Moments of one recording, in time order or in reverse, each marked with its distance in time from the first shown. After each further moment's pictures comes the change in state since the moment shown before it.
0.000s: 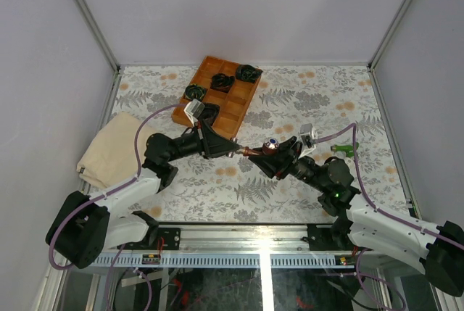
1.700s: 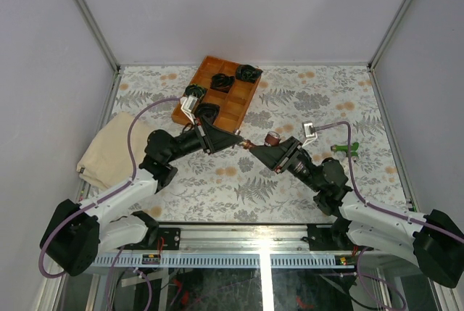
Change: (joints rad) left arm -0.051 -0.070 0.059 -0.209 -0.161 0.261; right arm -0.006 0.113 -0.048 0.161 0.146 0.570
